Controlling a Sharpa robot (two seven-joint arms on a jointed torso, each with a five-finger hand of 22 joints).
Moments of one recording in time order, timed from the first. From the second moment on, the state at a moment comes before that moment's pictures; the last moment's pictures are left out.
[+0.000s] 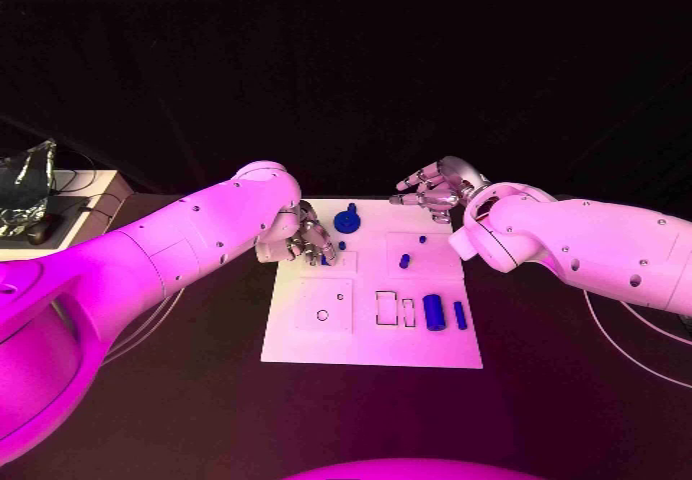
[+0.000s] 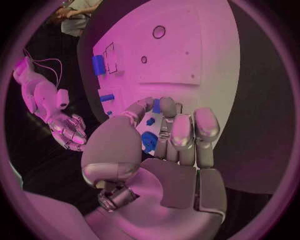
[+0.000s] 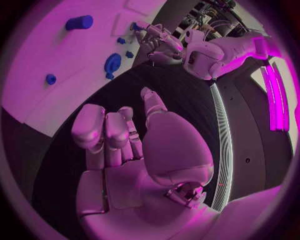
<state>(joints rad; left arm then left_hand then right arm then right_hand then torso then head) 1.31 -0.24 0.02 0.84 -1.01 0.42 -0.62 1.05 -0.09 0.40 -0.10 0.46 1.07 0.04 0.29 0.93 1.30 -0.07 0.81 0.62 1.43 -0.10 1.23 1.13 0.07 1.30 -0.10 1.17 1.31 1.31 -0.81 -0.09 1.43 -0.77 -0.51 -0.11 1.26 -0.03 -0.10 0.00 0.45 0.95 0.16 0.11 0.07 1.02 0.05 1.02 0.95 1.43 -0.03 1.14 0.99 0.11 1.47 -0.04 0.94 1.31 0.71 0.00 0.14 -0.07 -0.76</state>
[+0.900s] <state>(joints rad) 1.31 -0.24 0.02 0.83 -0.99 0.41 -0.62 1.15 0.03 0.05 0.04 0.46 1.14 -0.02 0.30 1.01 1.29 -0.08 0.81 0.63 1.43 -0.11 1.23 1.13 0.07 1.30 -0.10 1.15 1.31 1.31 -0.81 -0.09 1.43 -0.78 -0.51 -0.11 1.26 -0.03 -0.10 0.00 0.45 0.94 0.16 0.11 0.07 1.03 0.05 1.02 0.94 1.43 -0.03 1.13 0.99 0.11 1.47 -0.04 0.94 1.31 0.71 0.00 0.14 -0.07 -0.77</state>
